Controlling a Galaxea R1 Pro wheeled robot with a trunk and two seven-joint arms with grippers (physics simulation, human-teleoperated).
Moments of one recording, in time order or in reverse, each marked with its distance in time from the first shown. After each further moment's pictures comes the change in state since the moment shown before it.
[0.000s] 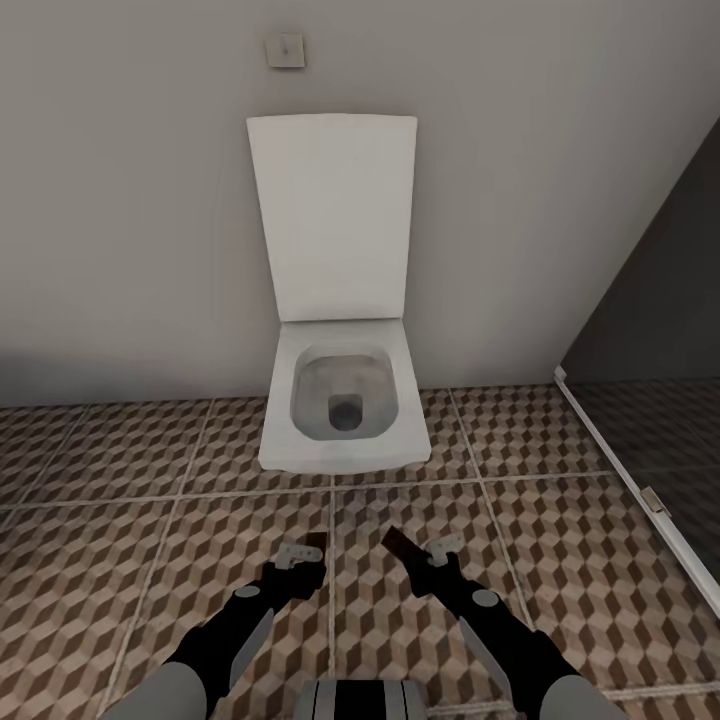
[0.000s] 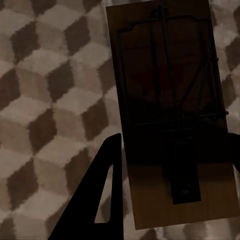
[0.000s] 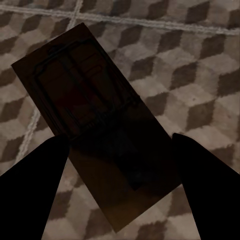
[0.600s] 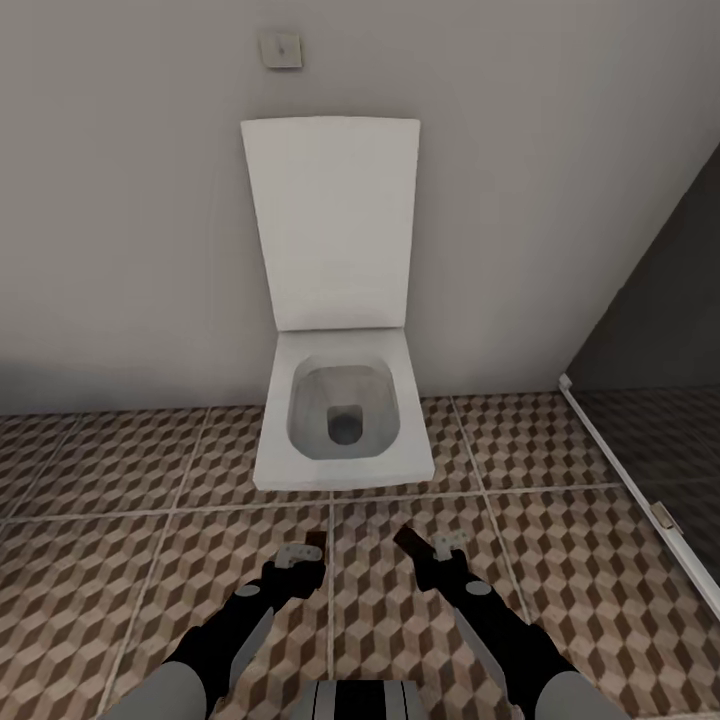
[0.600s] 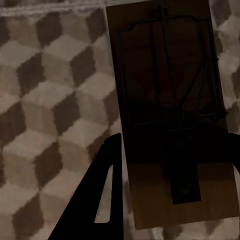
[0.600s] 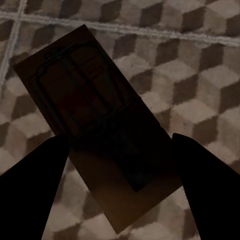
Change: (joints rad) left arm 0.000 0.001 0.002 -0.006 -0.002 0.001 0.003; right arm 0.000 0.009 -0.001 -0.054 -0.008 0.134 -0.167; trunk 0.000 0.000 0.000
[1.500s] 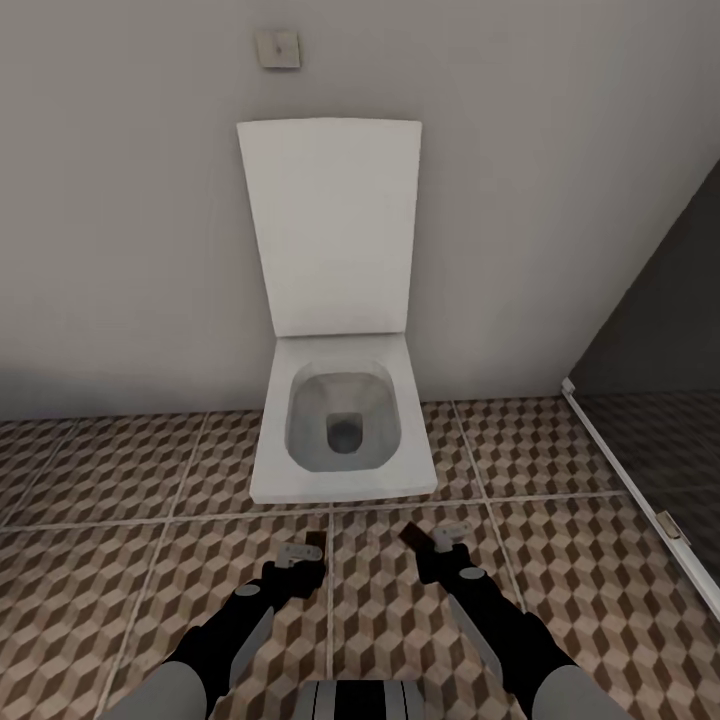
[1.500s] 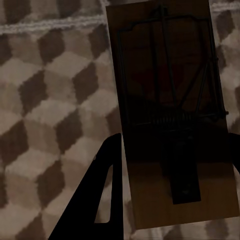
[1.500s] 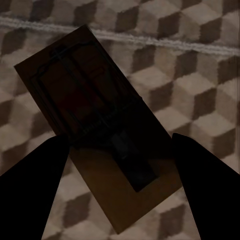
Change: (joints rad) left arm 0.000 0.000 0.000 -0.003 0.000 0.004 0.002; right arm 0.000 0.003 -0.001 -0.096 0.002 0.165 -0.106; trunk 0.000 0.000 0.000
